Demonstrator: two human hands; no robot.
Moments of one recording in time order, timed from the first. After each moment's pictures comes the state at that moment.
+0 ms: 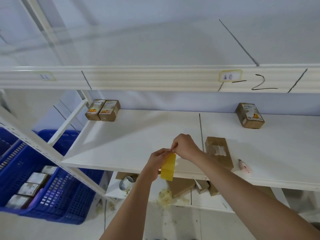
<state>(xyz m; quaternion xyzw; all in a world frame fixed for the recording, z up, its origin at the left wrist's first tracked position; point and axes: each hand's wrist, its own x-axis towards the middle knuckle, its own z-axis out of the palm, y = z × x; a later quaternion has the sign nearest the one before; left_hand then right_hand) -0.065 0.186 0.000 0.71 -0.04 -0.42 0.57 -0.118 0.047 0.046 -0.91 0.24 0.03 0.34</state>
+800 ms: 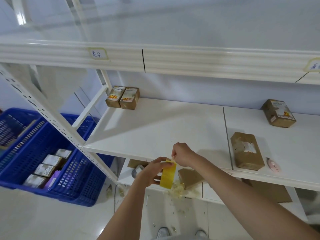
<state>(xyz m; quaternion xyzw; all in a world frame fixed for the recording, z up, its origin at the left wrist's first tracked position) -0.021 0.311 -0.040 0.70 0.00 -0.53 0.48 -0.066 0.153 0.000 -0.92 0.19 0.16 0.31</state>
